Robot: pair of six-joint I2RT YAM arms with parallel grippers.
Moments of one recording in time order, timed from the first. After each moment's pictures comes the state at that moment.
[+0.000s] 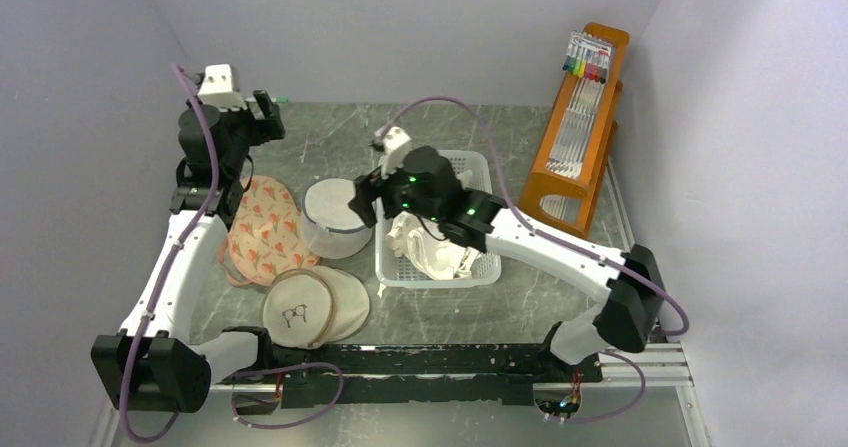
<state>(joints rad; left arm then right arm) -0.05 1.14 1.07 0.02 -0.08 -0.10 0.98 1.50 1.30 -0.14 0.04 0.16</state>
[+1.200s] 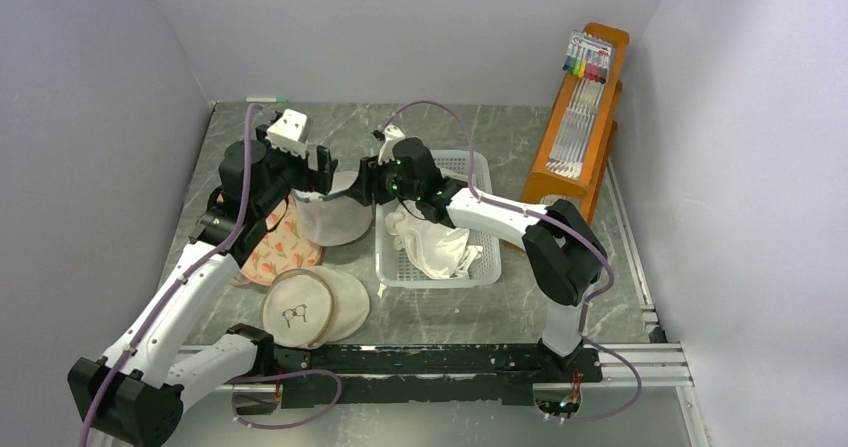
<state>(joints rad) -0.35 0.98 0.93 -0.14 0.03 0.05 0.79 1.85 1.28 0.20 -0.21 0.43</state>
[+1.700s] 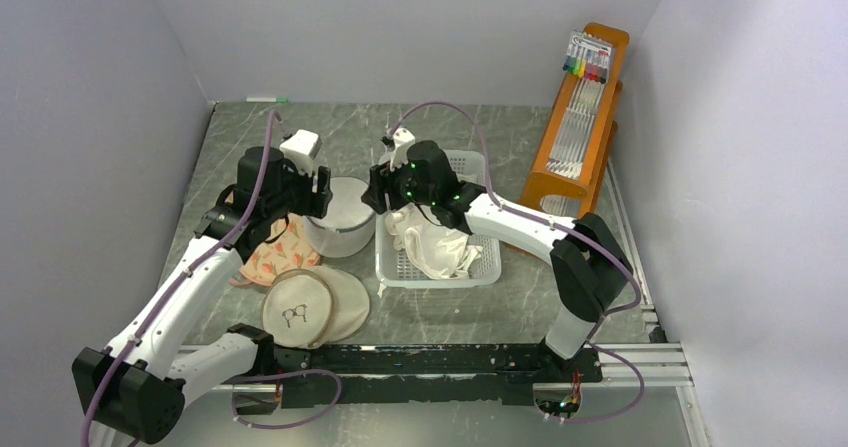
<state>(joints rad) -0.36 1.02 0.94 -0.43 0.02 0.00 0.79 1.72 1.20 0.10 -0.17 0.27</state>
